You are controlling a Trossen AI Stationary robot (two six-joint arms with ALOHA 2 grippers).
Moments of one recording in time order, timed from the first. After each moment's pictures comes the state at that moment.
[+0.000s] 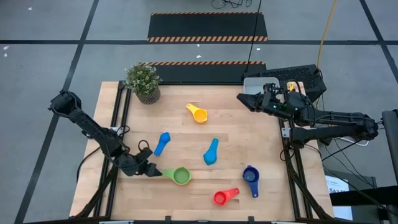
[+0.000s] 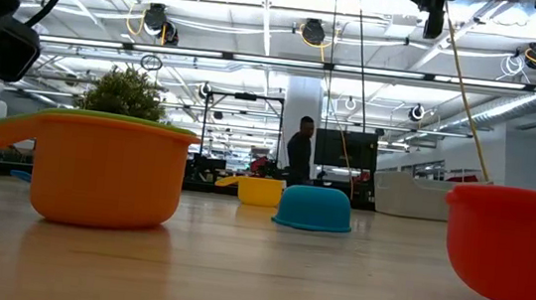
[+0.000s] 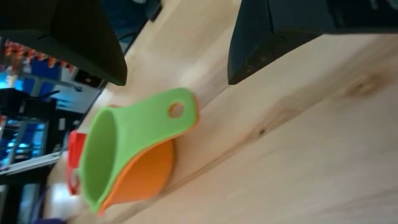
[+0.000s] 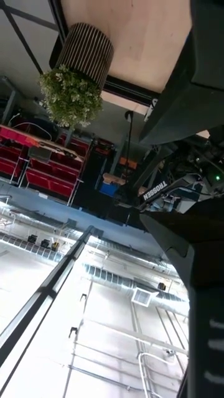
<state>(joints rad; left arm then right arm) -0.73 1.14 0.35 0.03 -0.25 -1.81 -0.17 0.78 0.66 0.26 0.13 1.24</state>
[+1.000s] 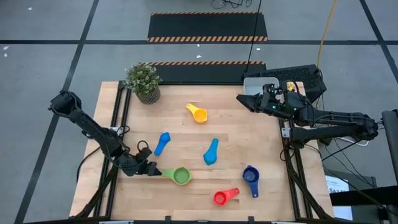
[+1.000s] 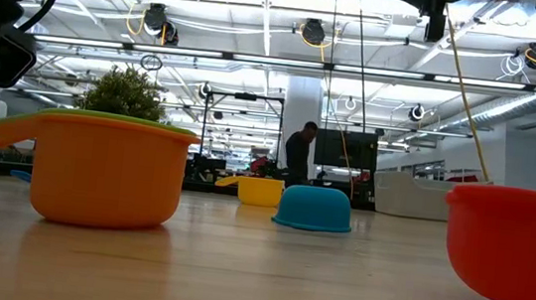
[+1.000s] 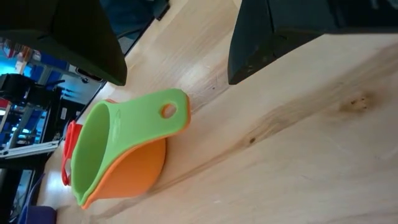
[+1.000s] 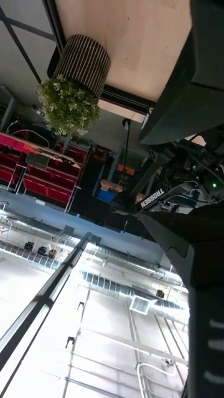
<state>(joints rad) -0.73 1.14 0.35 0.02 -0.24 -1.89 -0.17 0.78 0.66 0.23 0.13 1.23</state>
